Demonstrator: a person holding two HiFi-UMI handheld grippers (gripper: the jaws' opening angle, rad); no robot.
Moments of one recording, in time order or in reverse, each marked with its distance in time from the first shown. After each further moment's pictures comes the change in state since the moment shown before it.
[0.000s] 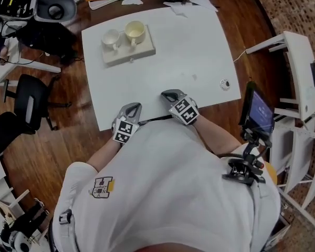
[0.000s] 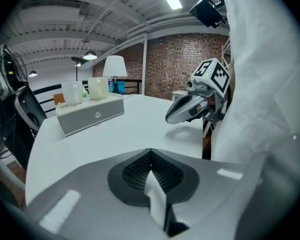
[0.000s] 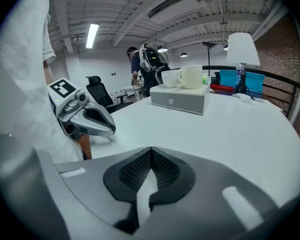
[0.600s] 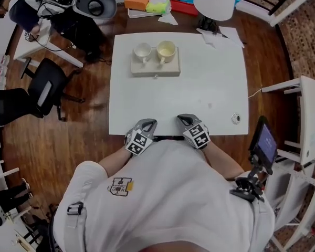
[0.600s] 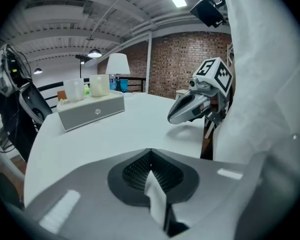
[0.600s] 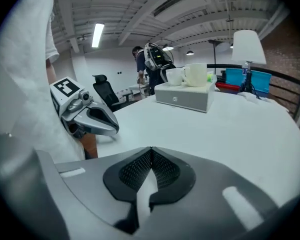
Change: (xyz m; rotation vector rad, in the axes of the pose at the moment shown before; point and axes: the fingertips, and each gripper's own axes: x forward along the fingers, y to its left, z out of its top) left arm 0.005 -0.013 -0.001 -0.067 0.018 0.030; right arm -0.006 0.002 -0.011 -0.022 0.019 0.066
